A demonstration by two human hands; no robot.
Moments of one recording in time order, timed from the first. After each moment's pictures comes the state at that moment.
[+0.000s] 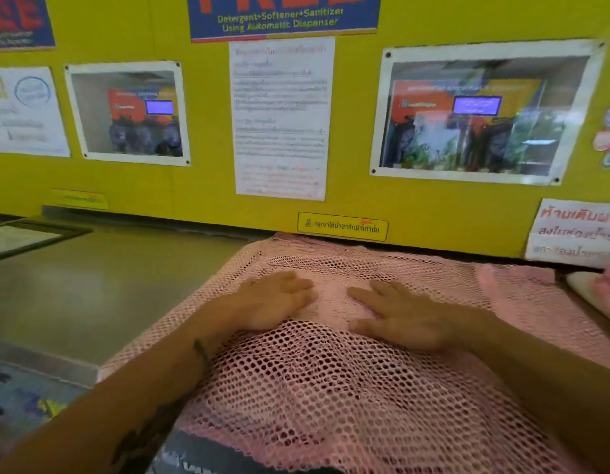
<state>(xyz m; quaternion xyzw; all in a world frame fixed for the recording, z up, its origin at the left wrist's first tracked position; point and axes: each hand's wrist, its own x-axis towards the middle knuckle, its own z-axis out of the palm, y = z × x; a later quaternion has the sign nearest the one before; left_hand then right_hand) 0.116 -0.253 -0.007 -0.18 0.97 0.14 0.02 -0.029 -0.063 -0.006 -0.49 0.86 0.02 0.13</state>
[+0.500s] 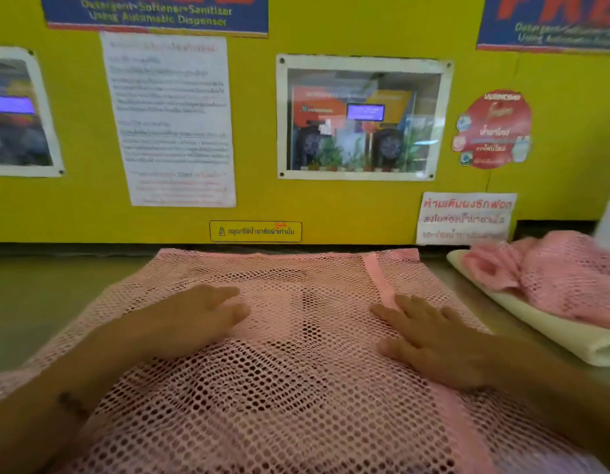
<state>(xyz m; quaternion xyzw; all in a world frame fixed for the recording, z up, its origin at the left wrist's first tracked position) 0.119 -0.237 0.011 -0.16 0.98 0.15 0.01 -0.035 0.077 -0.013 -0.38 0.92 0.00 0.10</state>
